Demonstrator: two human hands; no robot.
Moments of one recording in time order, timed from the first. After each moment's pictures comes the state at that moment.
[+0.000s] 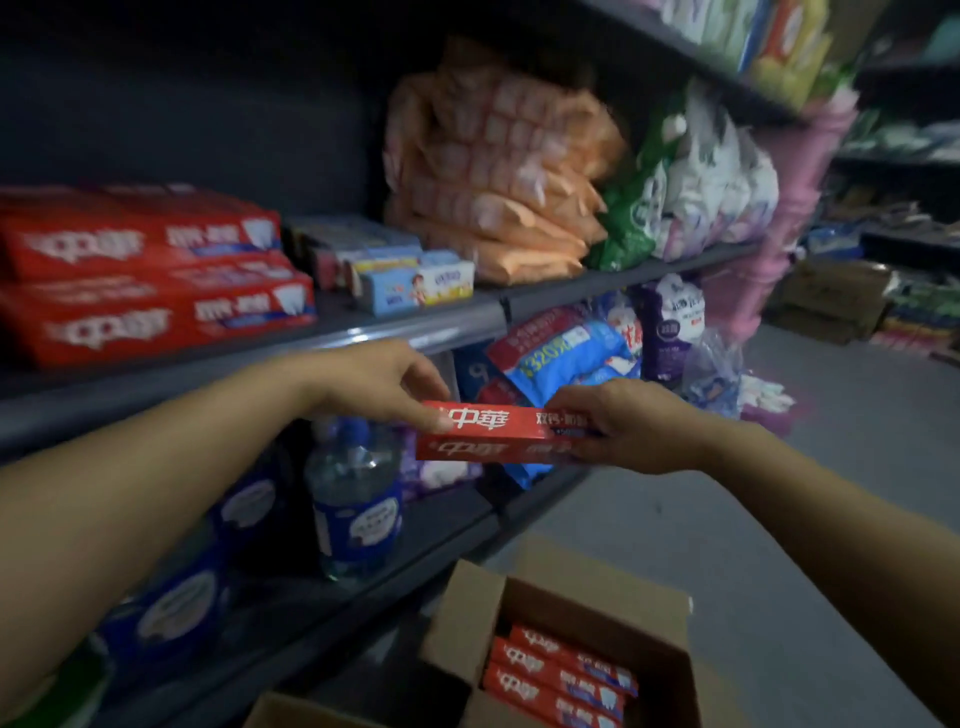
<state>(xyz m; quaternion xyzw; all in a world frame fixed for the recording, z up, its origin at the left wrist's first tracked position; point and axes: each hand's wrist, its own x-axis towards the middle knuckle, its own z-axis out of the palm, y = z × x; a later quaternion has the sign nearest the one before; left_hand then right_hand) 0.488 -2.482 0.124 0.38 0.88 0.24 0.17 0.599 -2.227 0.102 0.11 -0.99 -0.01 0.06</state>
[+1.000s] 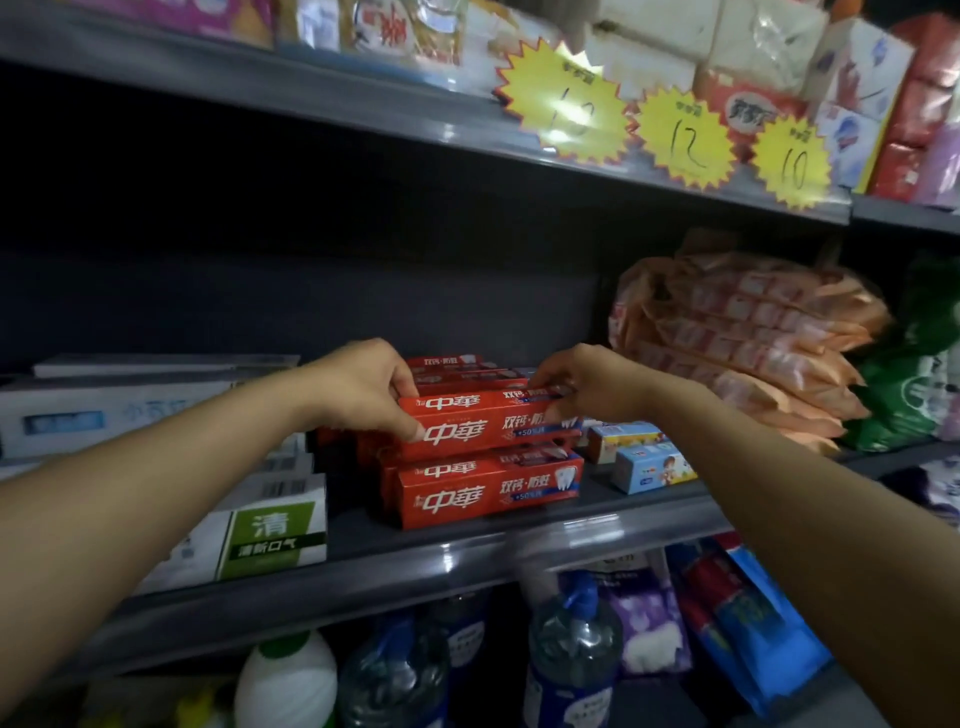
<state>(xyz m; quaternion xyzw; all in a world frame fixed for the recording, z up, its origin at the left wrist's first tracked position) 0.448 -2.711 0.250 0.12 0.97 0.22 -0.04 0.402 -2.449 0.253 0.24 -0.96 0.11 0.06</state>
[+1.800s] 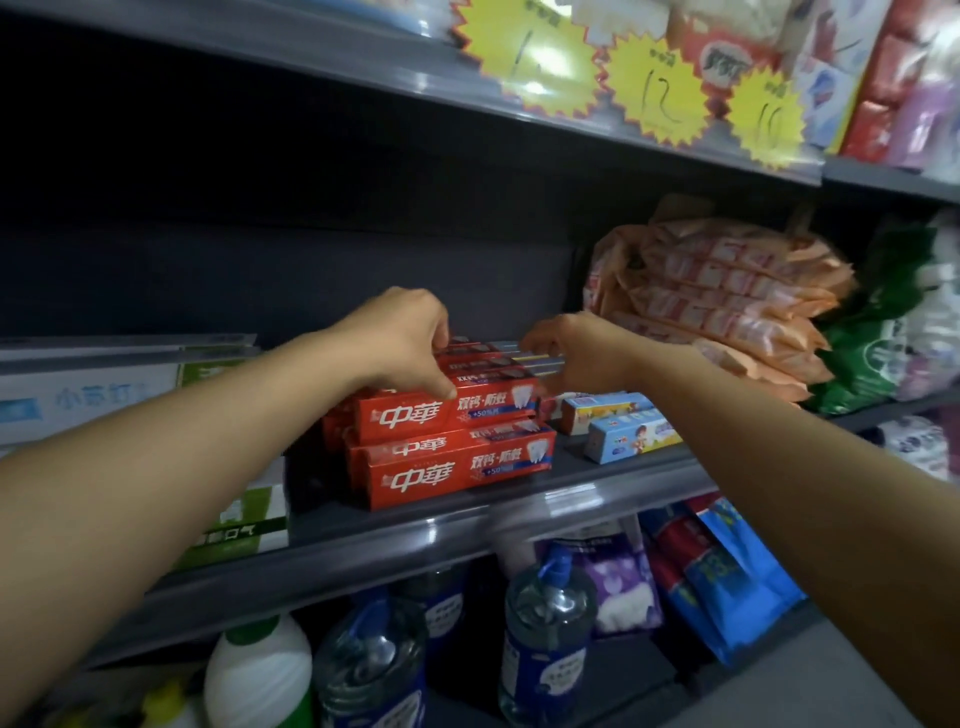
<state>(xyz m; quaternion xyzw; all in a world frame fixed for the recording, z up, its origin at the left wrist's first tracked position) 0.443 -2.654 0.267 0.15 0.97 0.12 -0.13 0.399 -2.436 0.254 0.22 -0.97 0.02 0.11</state>
